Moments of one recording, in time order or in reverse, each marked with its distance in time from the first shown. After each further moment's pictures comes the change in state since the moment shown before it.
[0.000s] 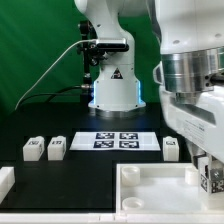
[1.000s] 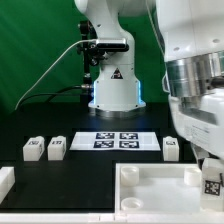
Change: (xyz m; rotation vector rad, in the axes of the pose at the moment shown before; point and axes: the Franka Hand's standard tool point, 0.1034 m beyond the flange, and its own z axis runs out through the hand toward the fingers) arm -0.007 0.000 0.009 0.104 -0.014 -0.395
